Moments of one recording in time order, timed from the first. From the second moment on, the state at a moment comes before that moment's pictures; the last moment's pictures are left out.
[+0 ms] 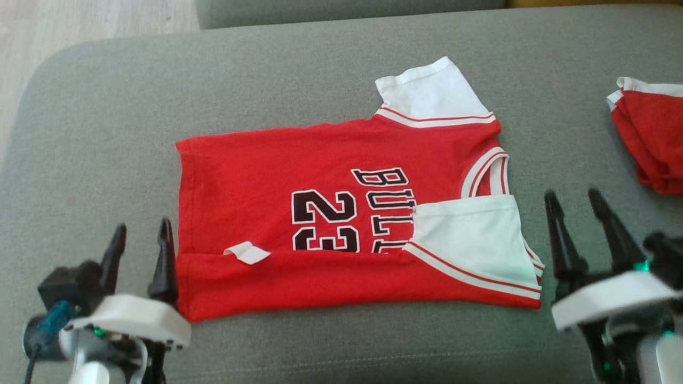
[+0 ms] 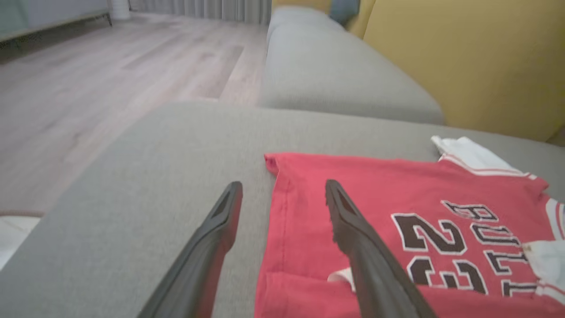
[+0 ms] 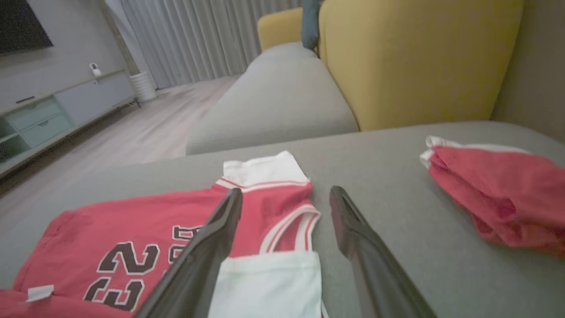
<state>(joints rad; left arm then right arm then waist) 0.08 0.19 -0.11 -0.09 -0.31 0.15 0.00 0.07 -0.08 -0.02 -0.16 0.27 0.13 0.14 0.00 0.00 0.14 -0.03</state>
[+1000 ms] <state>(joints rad) -0.57 0.19 -0.12 0.57 -0.39 0.02 0.04 -0.09 -0.08 0.05 -0.13 0.30 0.13 0.13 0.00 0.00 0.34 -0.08</state>
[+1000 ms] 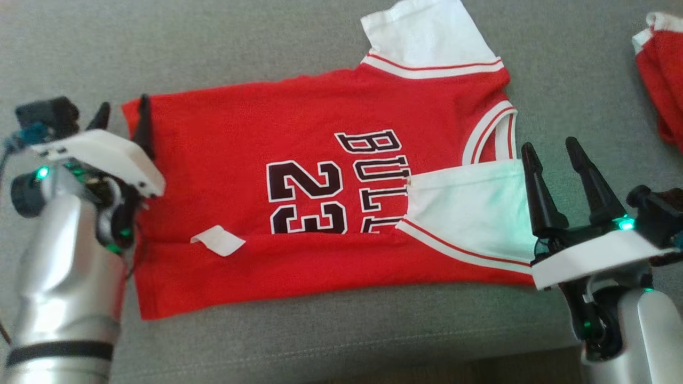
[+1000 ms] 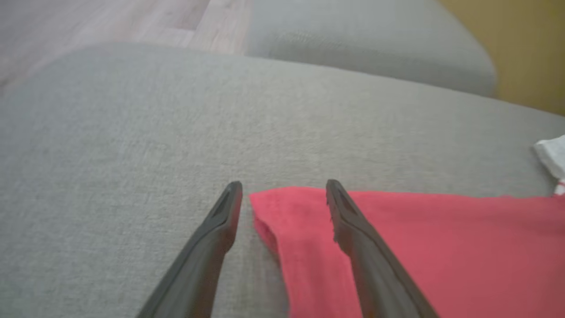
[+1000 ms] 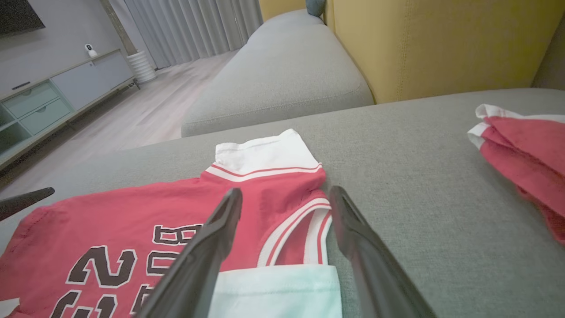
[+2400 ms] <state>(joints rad) -0.77 0.28 -0.16 0.74 -0.48 -0.08 0.31 -0.36 -0.17 -0.01 0.08 0.37 0.13 0.13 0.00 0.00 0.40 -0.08</state>
